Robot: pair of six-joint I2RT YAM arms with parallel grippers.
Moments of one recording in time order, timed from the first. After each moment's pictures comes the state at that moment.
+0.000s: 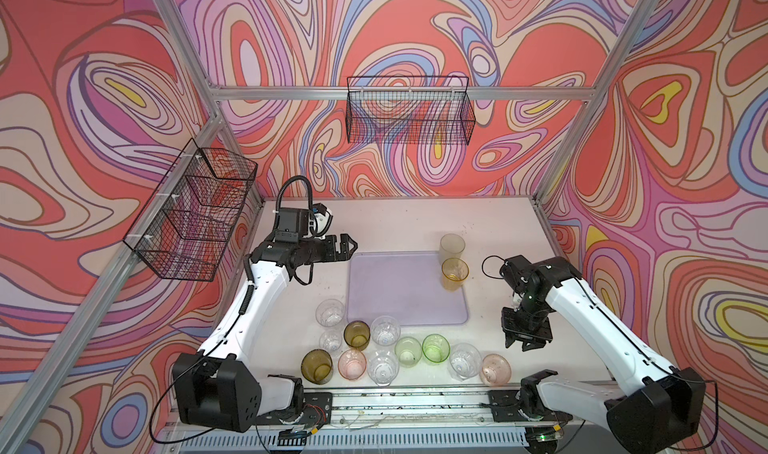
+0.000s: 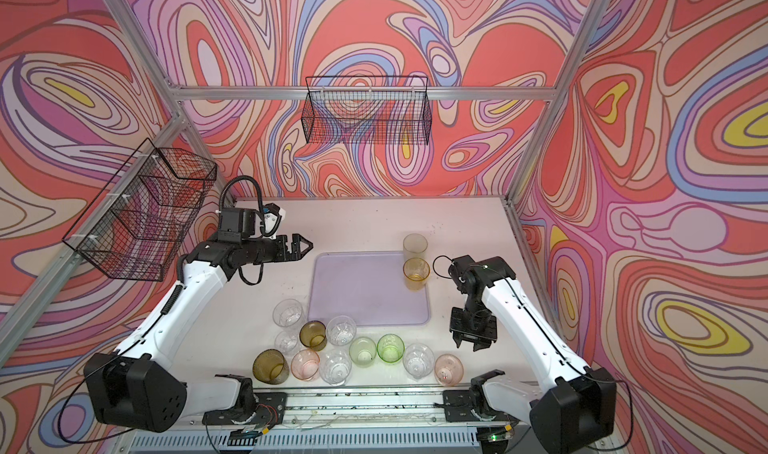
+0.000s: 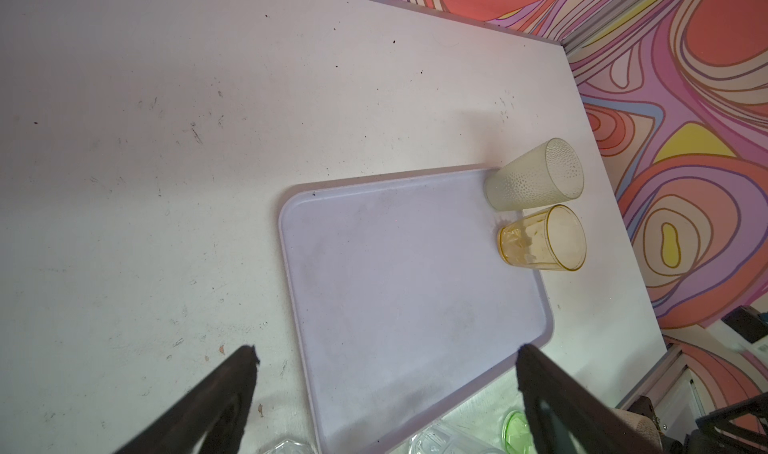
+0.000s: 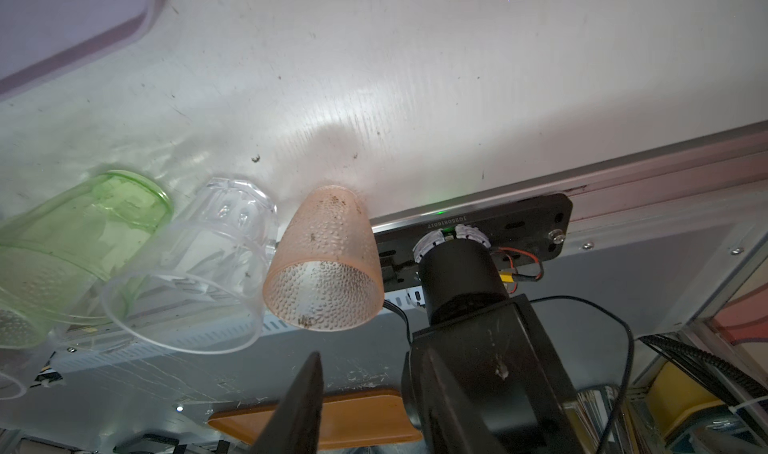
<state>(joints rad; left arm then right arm) -0.13 1.31 1.18 -0.67 0.42 -0.24 0.28 1.19 1.04 -1.64 -0.11 0.57</state>
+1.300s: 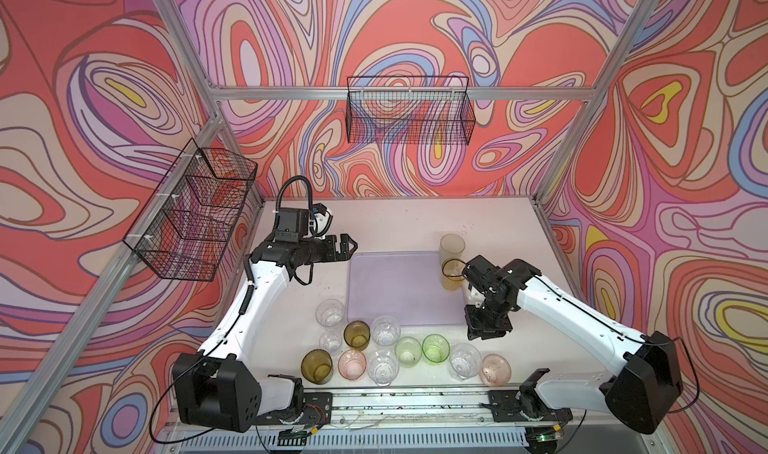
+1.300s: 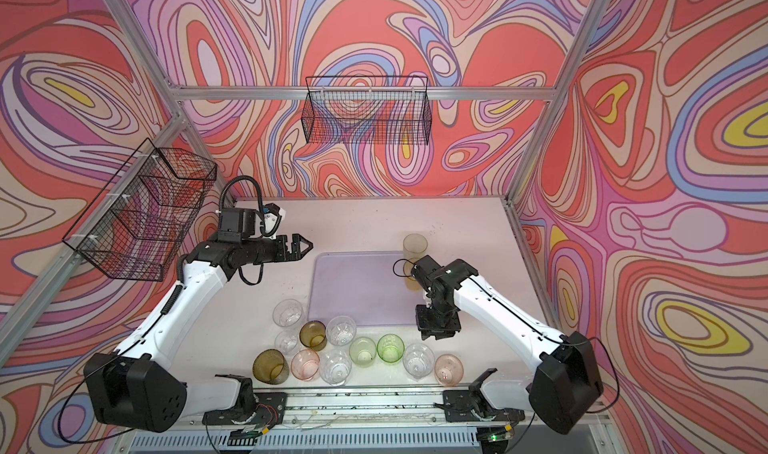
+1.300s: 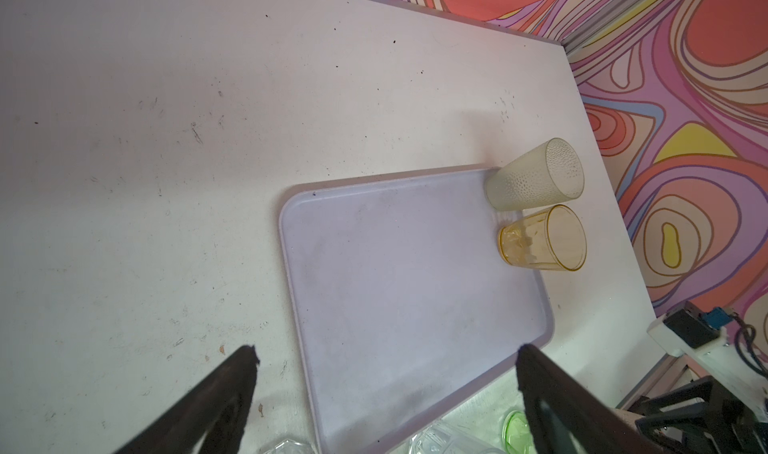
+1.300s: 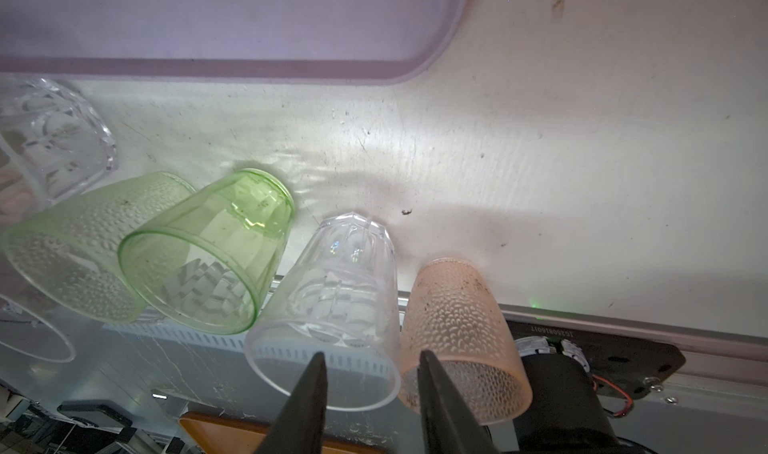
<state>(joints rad) -0.13 1.31 1.18 -0.67 0.42 -0.24 0.59 1.31 1.03 -1.32 -0.21 0.56</state>
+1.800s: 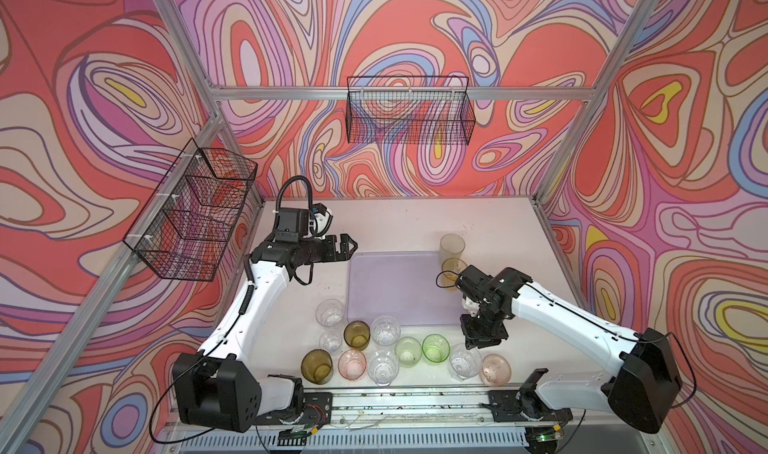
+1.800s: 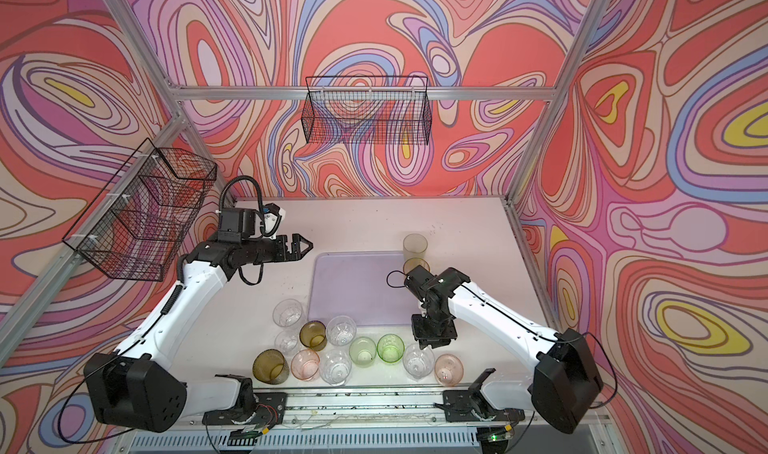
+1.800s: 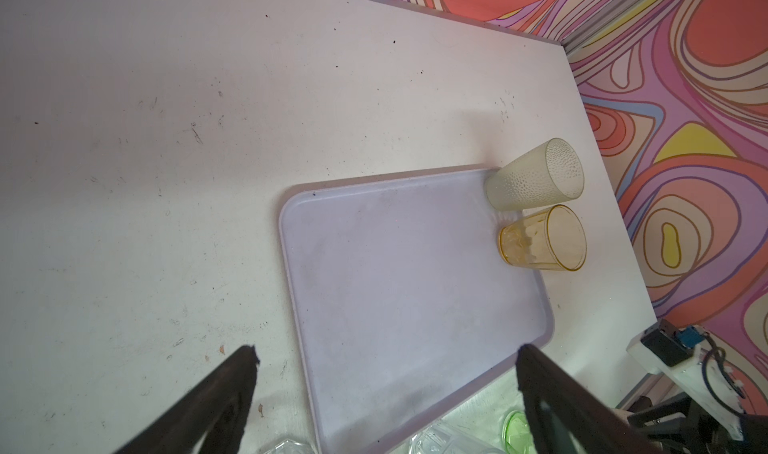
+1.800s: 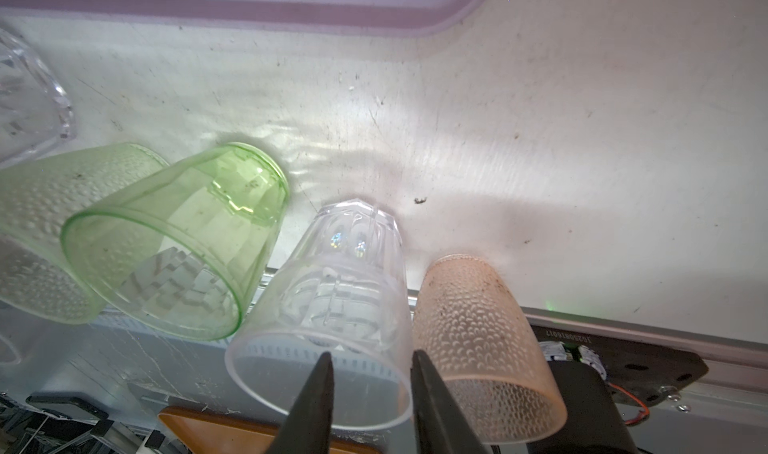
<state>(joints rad) -0.13 1.31 1.18 -0.67 0.42 -0.24 0.66 1.30 0.97 -1.28 -0.21 0.60</state>
